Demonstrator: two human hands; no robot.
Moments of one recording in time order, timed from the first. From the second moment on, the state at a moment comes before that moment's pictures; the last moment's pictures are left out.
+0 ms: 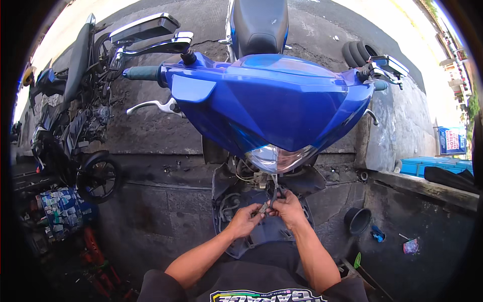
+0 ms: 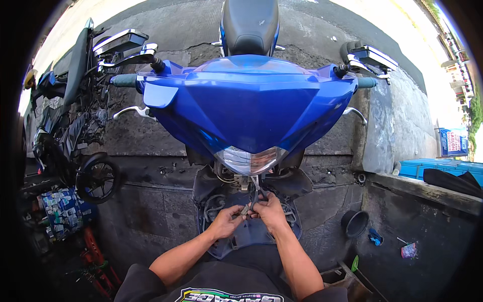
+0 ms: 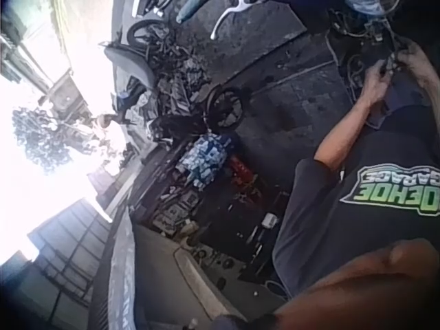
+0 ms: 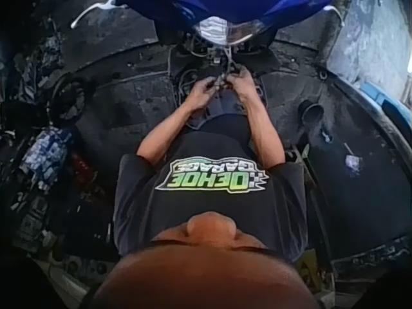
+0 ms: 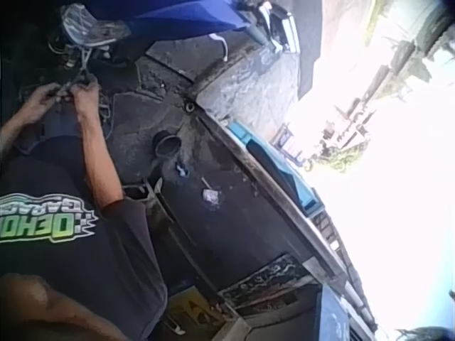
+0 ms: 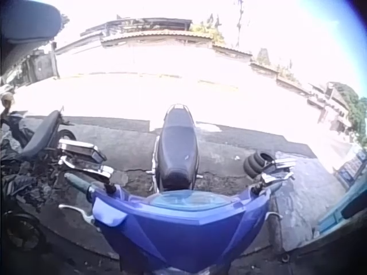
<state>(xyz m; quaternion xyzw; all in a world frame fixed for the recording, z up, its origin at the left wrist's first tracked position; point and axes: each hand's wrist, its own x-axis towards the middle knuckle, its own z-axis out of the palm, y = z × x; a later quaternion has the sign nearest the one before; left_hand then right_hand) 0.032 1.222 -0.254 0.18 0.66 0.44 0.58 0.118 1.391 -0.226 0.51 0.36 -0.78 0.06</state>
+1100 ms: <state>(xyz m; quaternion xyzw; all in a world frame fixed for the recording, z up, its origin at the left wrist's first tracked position) -0.016 1.238 -0.228 0.24 0.66 0.44 0.57 0.106 1.399 -0.211 0.51 0.40 -0.76 0.05</state>
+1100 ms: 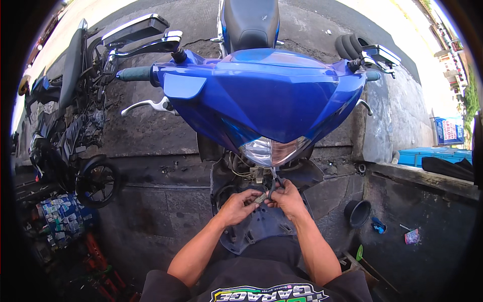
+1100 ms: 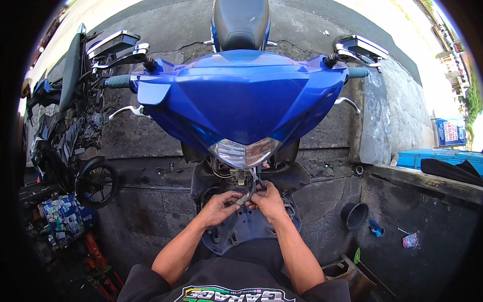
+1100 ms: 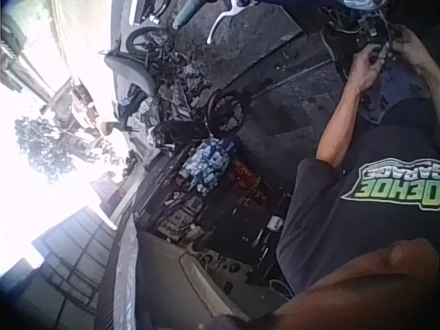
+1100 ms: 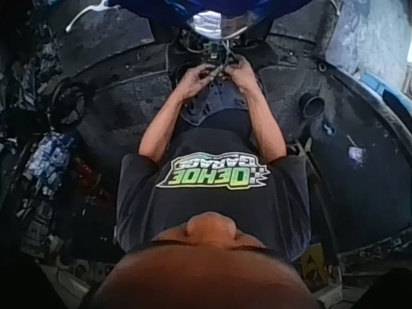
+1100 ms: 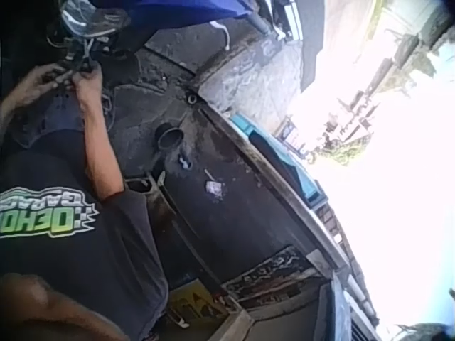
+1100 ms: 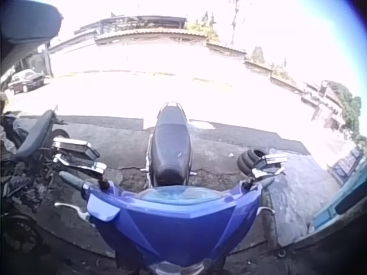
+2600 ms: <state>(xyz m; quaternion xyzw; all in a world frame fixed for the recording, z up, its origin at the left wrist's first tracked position) 0.013 1.234 -0.246 0.07 0.56 0.56 0.60 0.151 1.351 -0.221 0.36 0.67 -0.64 -0.09</state>
